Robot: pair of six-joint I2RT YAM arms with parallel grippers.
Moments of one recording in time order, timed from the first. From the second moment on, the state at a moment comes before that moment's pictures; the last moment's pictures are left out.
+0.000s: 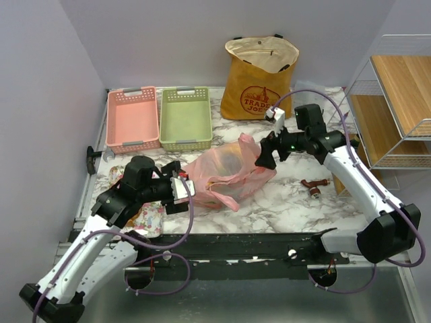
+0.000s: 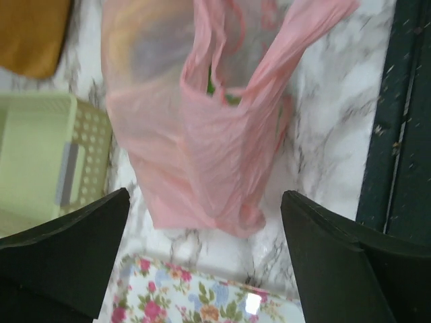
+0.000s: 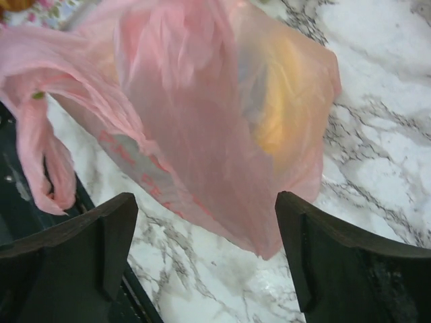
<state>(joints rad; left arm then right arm) -0.47 0.67 0.72 -0.71 0.52 0.79 0.33 1.31 1.16 -0.68 -0.58 -0.30</state>
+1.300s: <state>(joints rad) -0.34 0.94 0.94 -0.79 0.26 0.62 0.39 1.19 1.31 -0.75 -0.52 -0.07</state>
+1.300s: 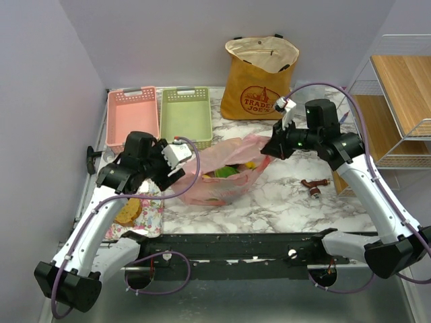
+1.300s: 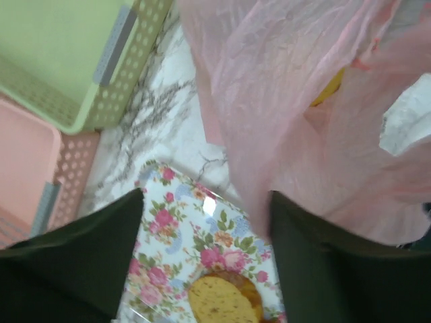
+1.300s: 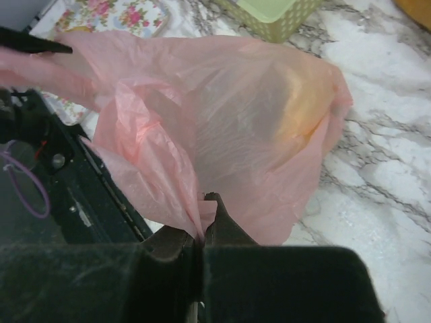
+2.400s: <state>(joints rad) -0.61 0.81 1.10 -1.33 0.49 1.04 0.33 1.28 1.47 -0.66 -0.59 0.22</state>
